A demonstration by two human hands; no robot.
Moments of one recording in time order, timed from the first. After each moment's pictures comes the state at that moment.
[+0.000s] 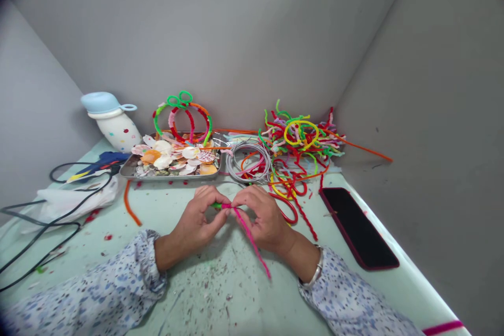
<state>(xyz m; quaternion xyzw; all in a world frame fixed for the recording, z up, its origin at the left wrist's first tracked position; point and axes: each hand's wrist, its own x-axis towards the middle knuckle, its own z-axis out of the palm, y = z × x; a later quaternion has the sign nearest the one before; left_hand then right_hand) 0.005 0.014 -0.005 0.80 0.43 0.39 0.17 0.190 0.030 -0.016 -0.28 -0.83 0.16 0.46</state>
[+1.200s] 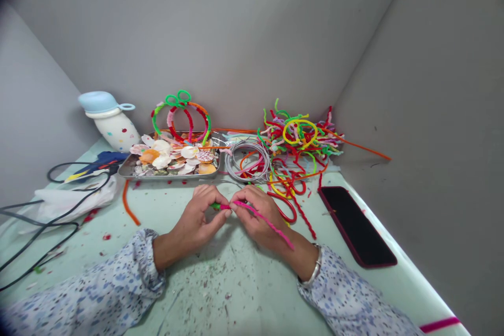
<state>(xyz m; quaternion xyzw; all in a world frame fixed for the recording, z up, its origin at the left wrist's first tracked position) 0.005 0.014 -0.004 0.81 0.41 0.38 0.17 0.187 0.026 -0.013 -0.36 -0.80 0.23 0.42</state>
